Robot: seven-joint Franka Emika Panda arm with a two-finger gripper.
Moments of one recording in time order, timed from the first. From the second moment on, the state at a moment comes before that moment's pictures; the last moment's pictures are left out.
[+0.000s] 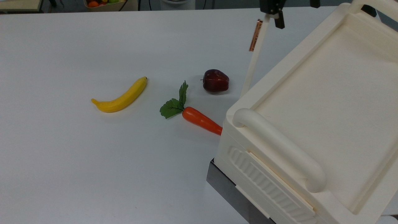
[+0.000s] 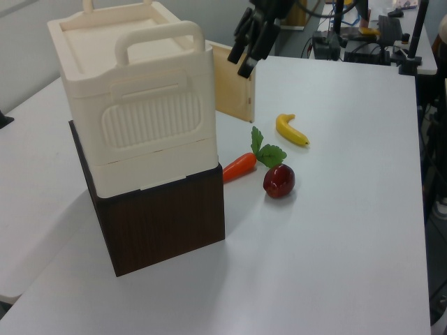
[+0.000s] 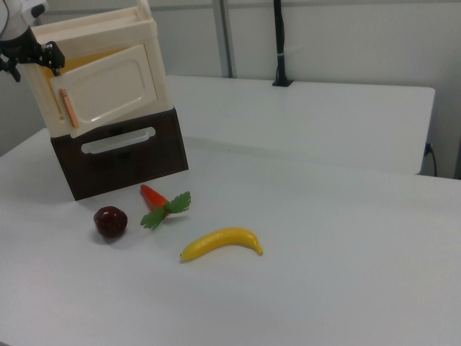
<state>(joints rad) 0.38 0.15 0.06 -1.43 0.18 2.08 -0.21</state>
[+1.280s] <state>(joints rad) 0.24 0.10 -0.03 -1.43 0.07 1.79 -0.01</state>
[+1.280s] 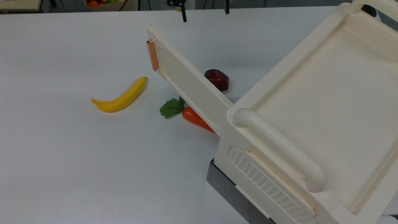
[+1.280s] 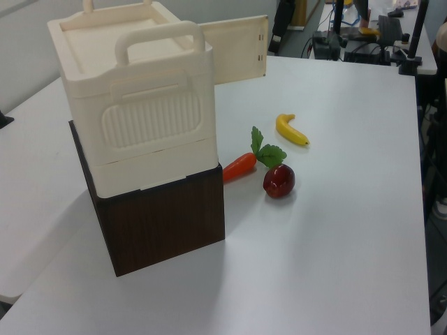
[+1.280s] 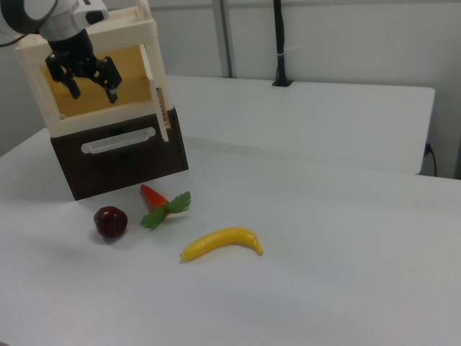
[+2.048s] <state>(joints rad) 0.11 0.10 -0.05 -1.53 -0.01 1.63 0.05</state>
